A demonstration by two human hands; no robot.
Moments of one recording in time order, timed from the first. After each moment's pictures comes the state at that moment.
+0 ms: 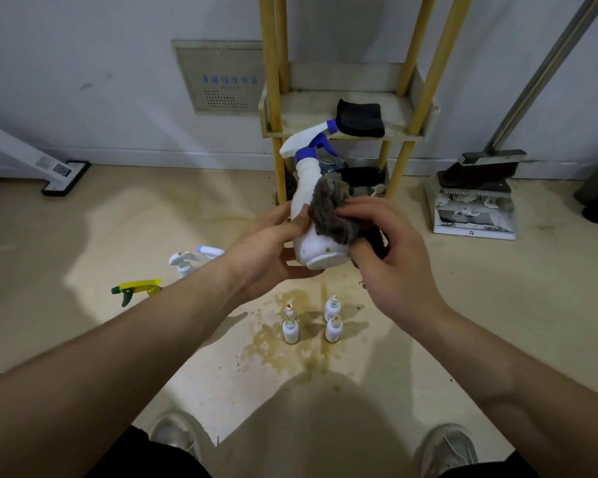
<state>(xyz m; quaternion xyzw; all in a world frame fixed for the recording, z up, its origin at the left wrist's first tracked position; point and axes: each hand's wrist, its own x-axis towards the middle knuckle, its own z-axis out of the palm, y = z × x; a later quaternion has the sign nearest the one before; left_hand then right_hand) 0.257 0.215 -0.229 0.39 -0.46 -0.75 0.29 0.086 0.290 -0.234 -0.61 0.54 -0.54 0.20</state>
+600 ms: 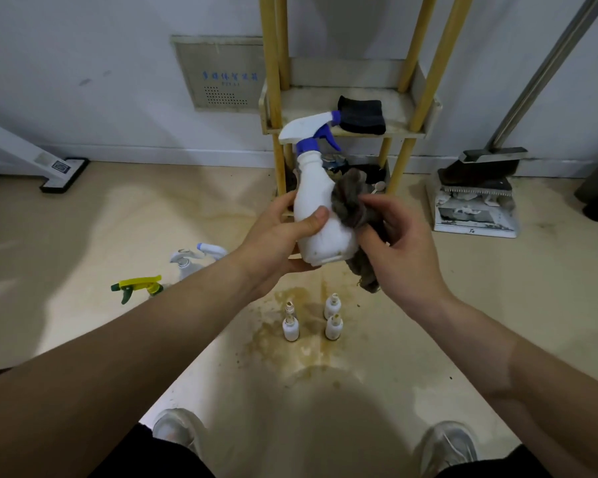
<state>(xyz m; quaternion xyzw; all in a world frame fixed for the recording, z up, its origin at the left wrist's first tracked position) 0.245 0.215 -0.228 0.44 -0.47 -0.70 0.32 0.080 0.285 -0.233 -0.53 0.56 -0.57 0.30</state>
